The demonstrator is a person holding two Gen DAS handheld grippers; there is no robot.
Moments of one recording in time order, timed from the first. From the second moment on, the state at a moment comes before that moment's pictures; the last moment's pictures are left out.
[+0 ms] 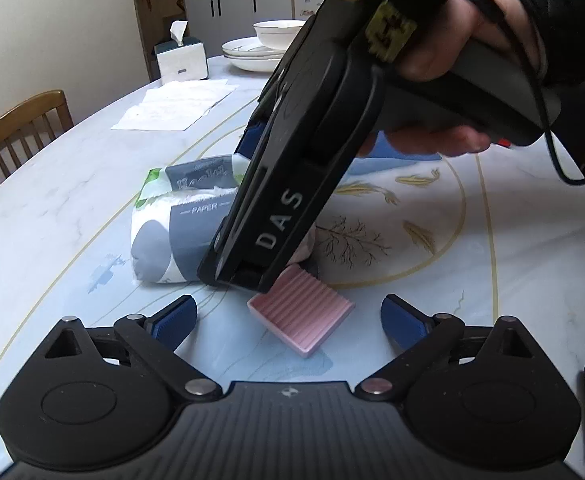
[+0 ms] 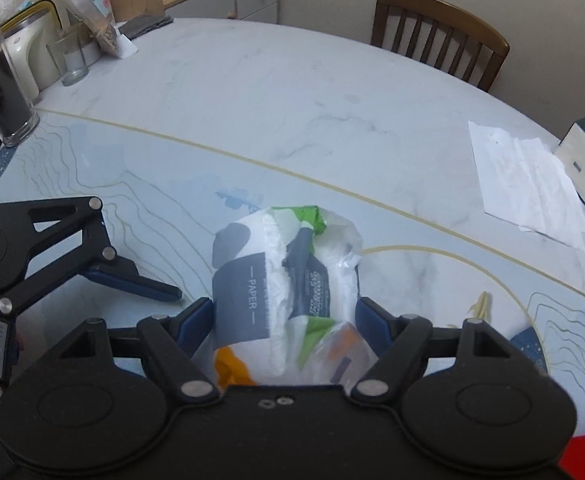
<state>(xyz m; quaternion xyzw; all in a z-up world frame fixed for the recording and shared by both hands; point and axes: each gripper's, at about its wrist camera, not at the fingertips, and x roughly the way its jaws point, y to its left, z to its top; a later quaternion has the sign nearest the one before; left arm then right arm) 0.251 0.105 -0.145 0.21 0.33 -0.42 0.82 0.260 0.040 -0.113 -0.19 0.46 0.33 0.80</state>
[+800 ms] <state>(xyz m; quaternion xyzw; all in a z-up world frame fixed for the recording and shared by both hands) 0.221 0.100 -0.140 0.21 0.35 -0.47 0.78 0.275 0.004 -0.116 -0.16 0.48 0.32 0.80</state>
